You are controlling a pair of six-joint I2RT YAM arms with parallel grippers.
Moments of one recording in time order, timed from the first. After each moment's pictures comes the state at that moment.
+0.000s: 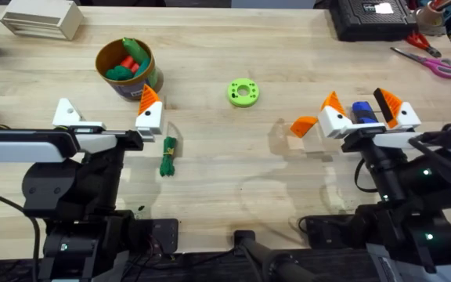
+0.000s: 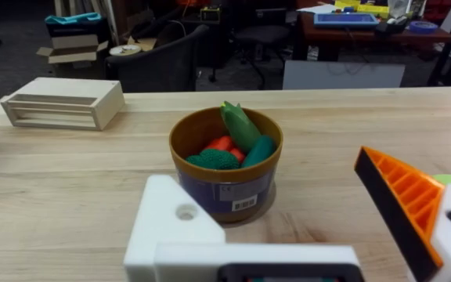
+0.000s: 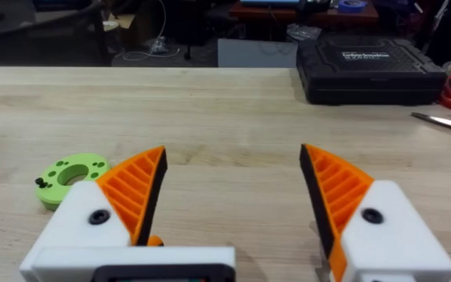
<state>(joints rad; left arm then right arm) -0.01 0.00 0.01 -0.02 0.00 0.00 0.00 0.00 0.01 -0.10 -0.02 0.01</state>
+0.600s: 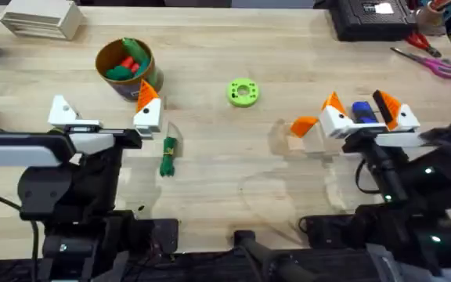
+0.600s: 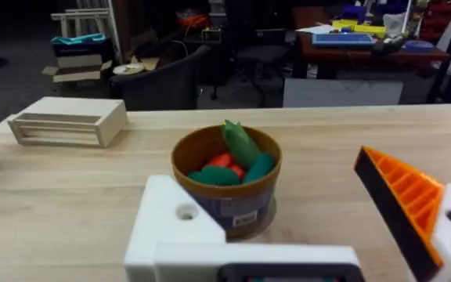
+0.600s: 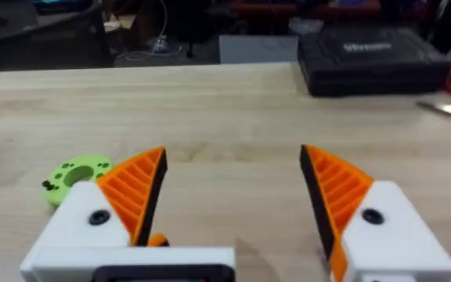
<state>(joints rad) -0.01 0.00 0.01 0.02 0.00 0.00 0.00 0.00 0.03 -0.15 -0.02 0.06</state>
